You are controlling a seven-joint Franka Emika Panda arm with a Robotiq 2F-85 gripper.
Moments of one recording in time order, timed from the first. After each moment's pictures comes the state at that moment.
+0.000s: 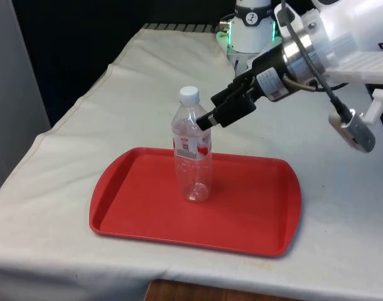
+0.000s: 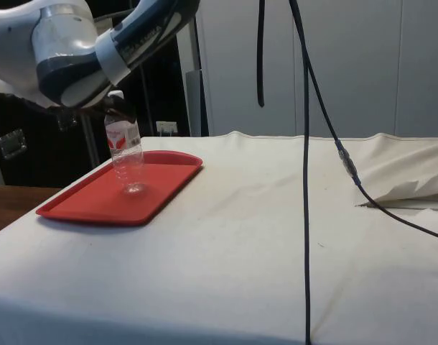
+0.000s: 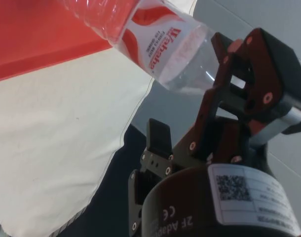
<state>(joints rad) 0.25 1.00 -0.04 -0.97 -0.89 1.60 2.16</state>
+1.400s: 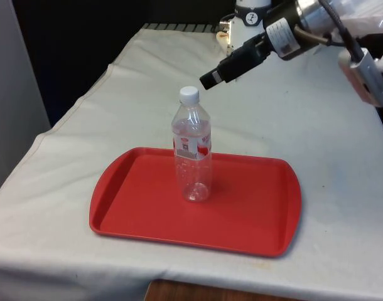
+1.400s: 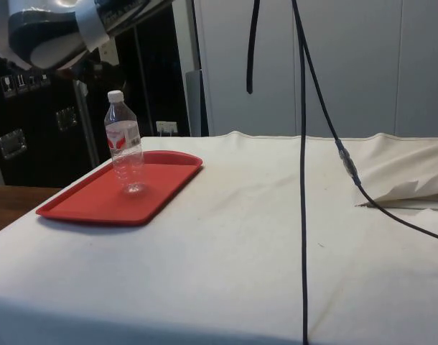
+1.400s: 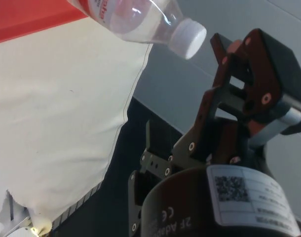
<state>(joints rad) 0.26 0.99 -0.02 -0.82 -0.89 1.43 2.15</state>
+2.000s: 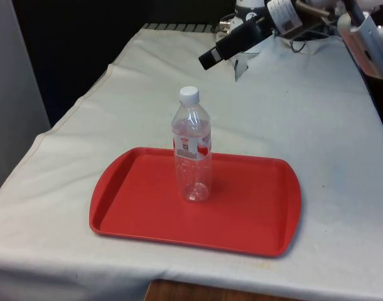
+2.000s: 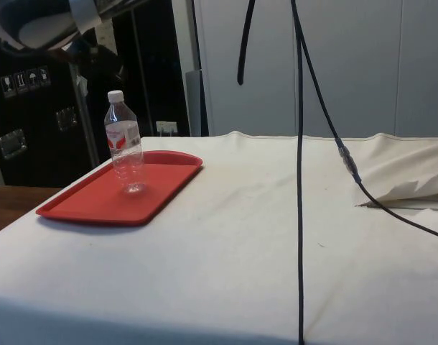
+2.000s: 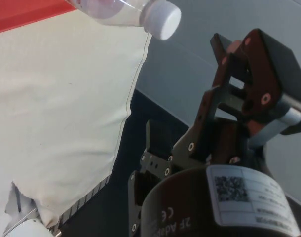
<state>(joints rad) 0.26 0.99 -0.01 -0.75 -0.89 1.37 2.15</state>
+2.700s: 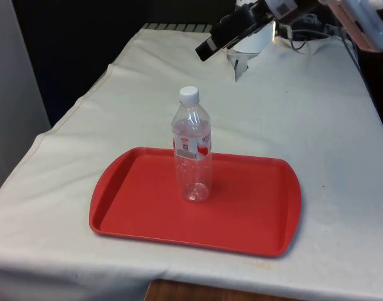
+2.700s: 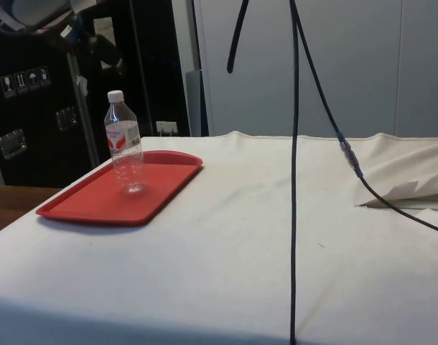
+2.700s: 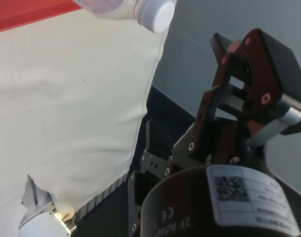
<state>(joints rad) 0.24 0.98 -0.01 -0.70 -0.82 1.36 2.15</state>
